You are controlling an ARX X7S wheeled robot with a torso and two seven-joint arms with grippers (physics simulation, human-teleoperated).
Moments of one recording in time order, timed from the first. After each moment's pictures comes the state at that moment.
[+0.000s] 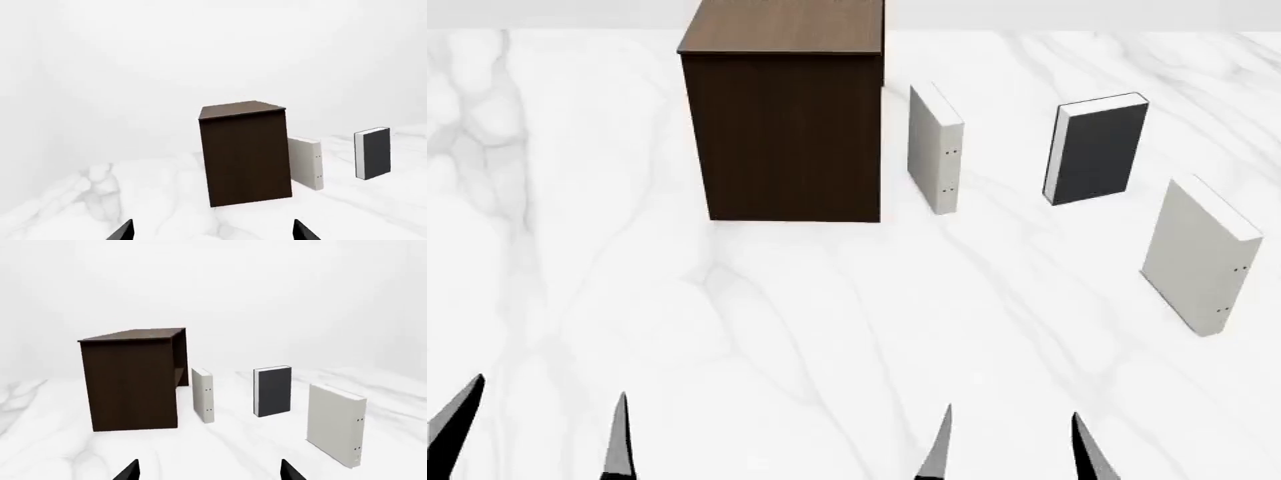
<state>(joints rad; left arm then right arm) 0.04 -0.09 0.12 0.38 0.06 -0.13 -0.09 -0.02 0.08 -0.06 -0.29 0.10 0.10 0.12</state>
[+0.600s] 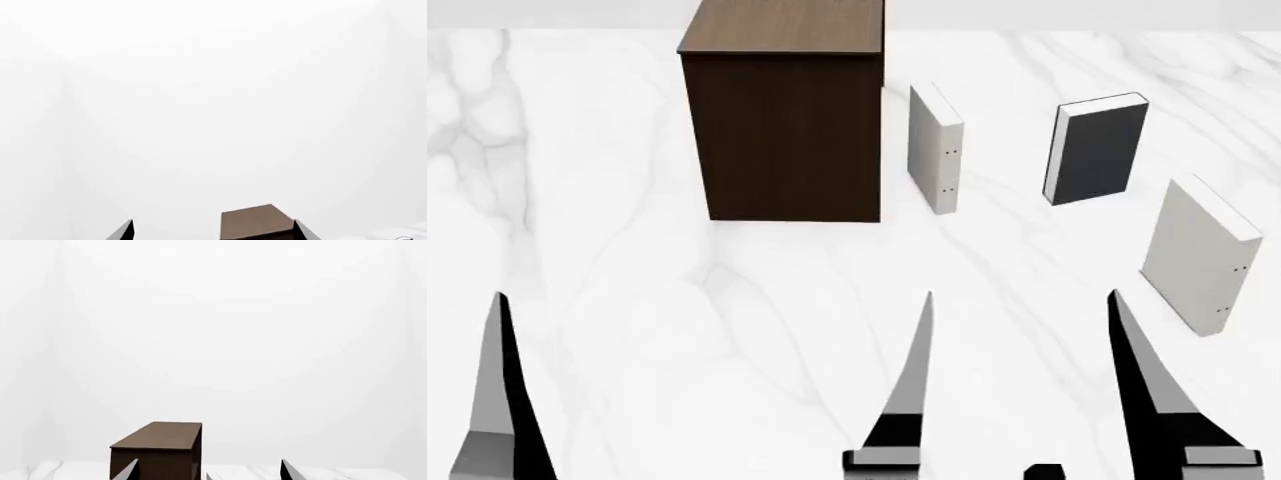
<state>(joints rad) 0.01 -0.05 0.15 1.00 0.24 -0.43 0.00 0.05 0.15 -0.13 -0.95 0.09 0.53 0.20</state>
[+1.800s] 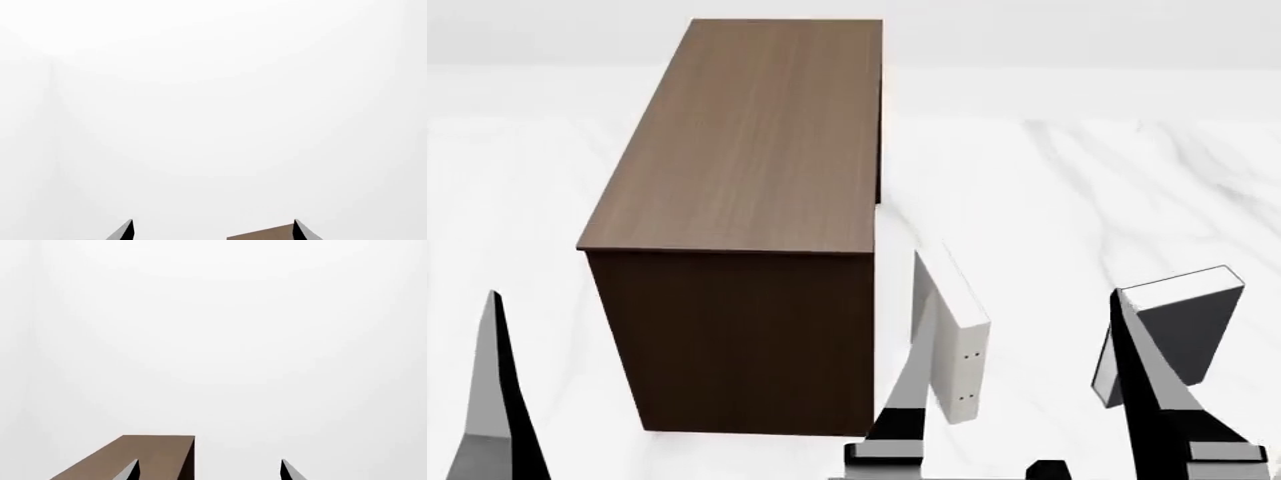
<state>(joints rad) 0.01 -0.01 0.18 1.05 0.33 -0.47 0.06 0.08 0.19 -0.14 -1.01 0.17 0.63 0.27</state>
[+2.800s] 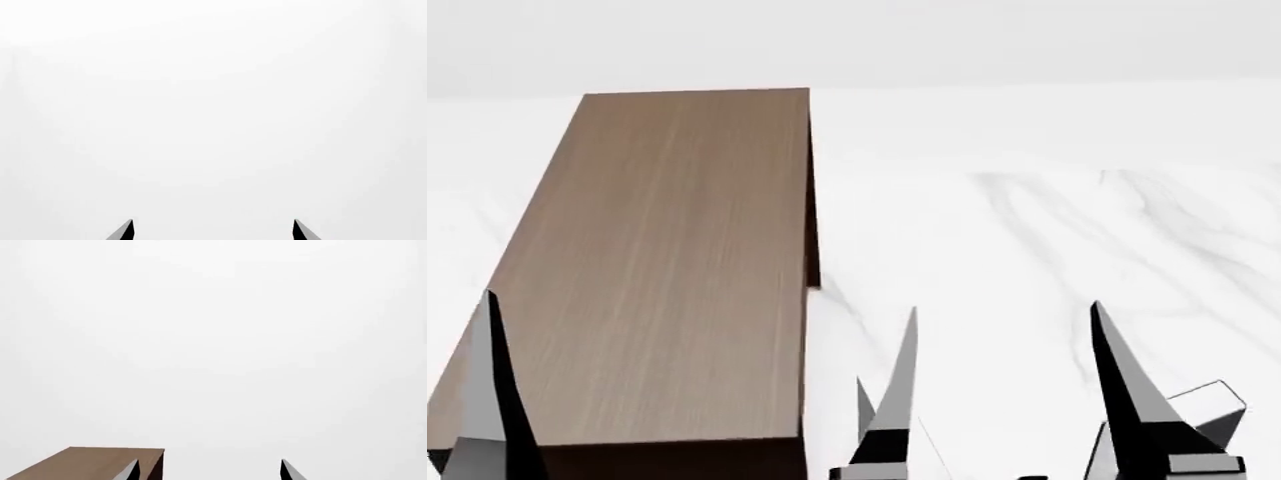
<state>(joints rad) 0.02 -0.01 0.17 1.05 0.31 -0.44 0.04 0.04 0.26 -0.20 -0.96 0.18 0.52 0.32</state>
